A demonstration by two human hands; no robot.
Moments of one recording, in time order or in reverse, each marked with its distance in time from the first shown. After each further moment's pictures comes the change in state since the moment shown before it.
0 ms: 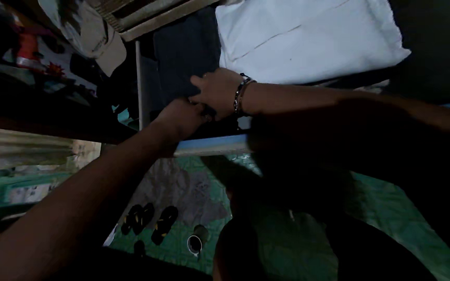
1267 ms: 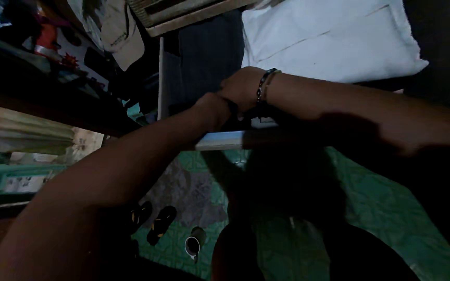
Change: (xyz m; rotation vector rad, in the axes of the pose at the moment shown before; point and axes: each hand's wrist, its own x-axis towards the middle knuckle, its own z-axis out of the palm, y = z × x) left_hand 0.129 -0.024 0.111 -0.075 0.452 -0.101; right_hand 0.018 0.036 0.033 -0.111 -0.036 -0.008
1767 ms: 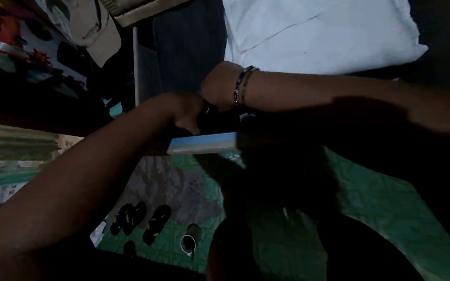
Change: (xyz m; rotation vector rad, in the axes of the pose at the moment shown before) left_hand -0.047 0.009 -0.165 -0.320 -0.694 -0.054; right_hand -0.006 -0.016 0.007 0.053 0.362 -0.088
